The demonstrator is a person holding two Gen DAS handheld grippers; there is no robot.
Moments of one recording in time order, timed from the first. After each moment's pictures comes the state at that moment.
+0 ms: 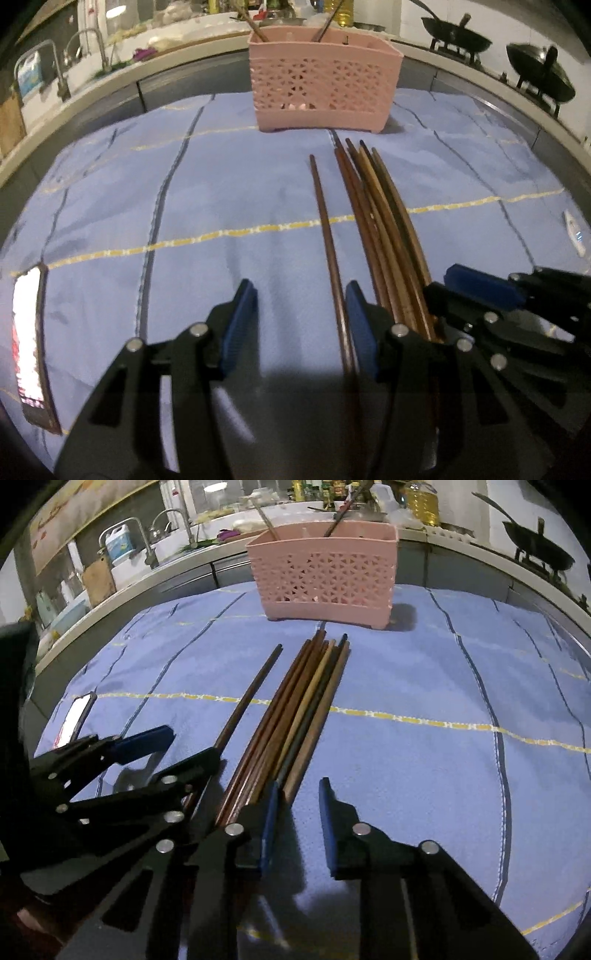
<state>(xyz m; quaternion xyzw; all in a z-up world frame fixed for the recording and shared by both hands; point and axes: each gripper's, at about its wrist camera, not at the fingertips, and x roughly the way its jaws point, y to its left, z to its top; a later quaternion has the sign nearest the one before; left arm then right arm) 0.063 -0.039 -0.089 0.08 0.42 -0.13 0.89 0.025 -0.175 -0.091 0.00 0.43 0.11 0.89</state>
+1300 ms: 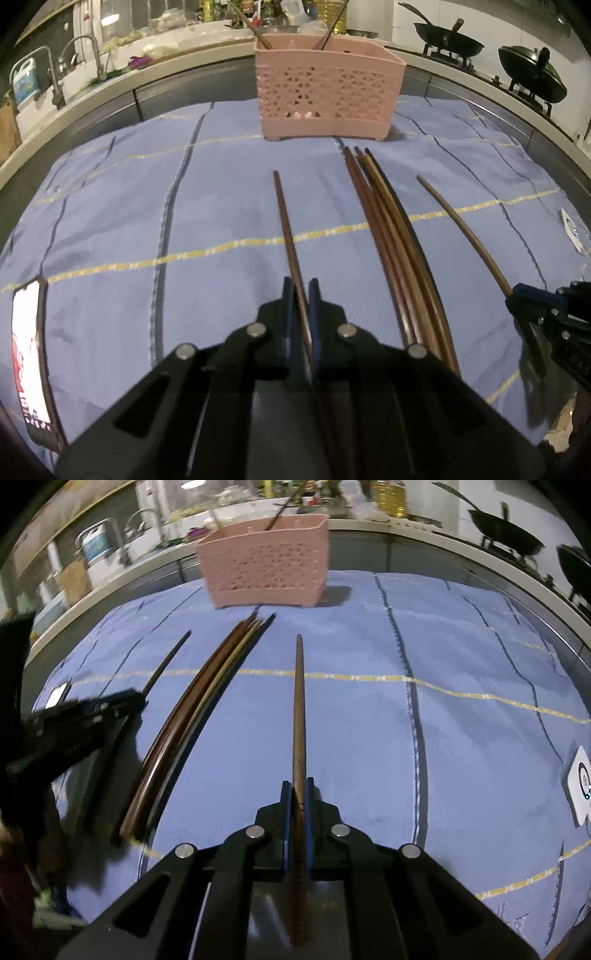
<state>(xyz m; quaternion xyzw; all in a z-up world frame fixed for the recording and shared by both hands) 0.064 -0.016 -0.089 0.07 0.41 -0.16 0.90 -0.016 -0.231 -0.097 0.00 0.45 0.07 0.89</state>
